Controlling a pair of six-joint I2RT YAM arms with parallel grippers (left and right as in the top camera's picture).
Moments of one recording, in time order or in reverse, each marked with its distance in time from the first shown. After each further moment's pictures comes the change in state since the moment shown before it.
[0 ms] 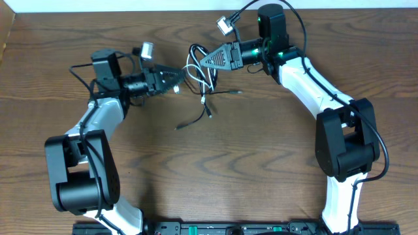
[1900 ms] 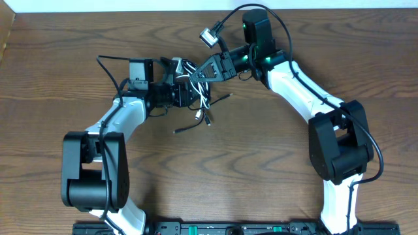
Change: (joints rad) left arm -0.193 0.000 -0.001 -0.325 -0.535 0.541; right arm 0.077 0.000 0.000 0.002 -0.151 0.035
